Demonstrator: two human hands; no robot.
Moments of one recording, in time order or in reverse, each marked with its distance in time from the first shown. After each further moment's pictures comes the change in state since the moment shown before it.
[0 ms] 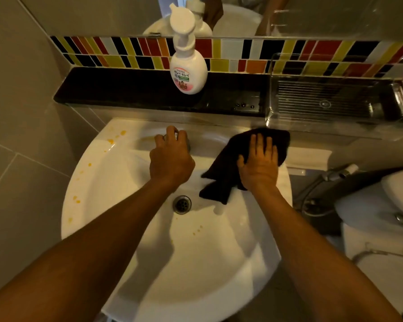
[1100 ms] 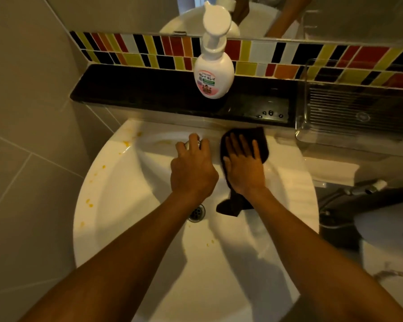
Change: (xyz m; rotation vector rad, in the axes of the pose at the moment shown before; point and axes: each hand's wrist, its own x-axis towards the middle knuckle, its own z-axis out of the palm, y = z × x) left_hand 0.001 0.000 0.004 -0.038 0.011 -0.016; right_hand 0.020 -0.075 0.017 -0.194 0.010 -0.403
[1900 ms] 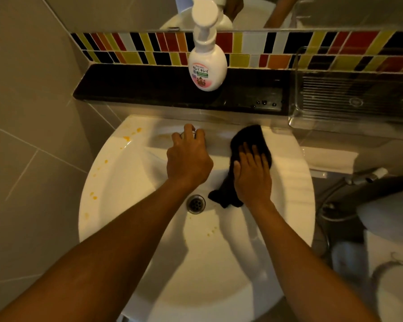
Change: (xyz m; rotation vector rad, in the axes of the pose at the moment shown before) left_hand -0.002 0.001 -0.003 0.046 -0.003 0.021; right_hand -0.055 0.003 0.016 0.257 0.099 0.222
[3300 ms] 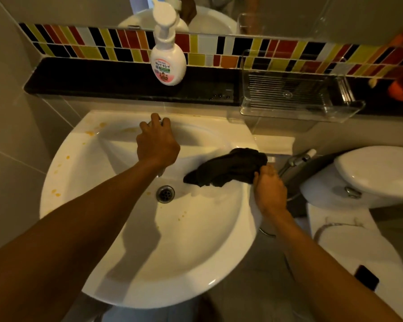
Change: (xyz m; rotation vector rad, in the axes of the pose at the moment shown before) left_hand 0.002 -0.005 0.004 -0.012 0.000 0.039; right_hand -0.093 0.074 -0.092 0.023 -0.033 0.382
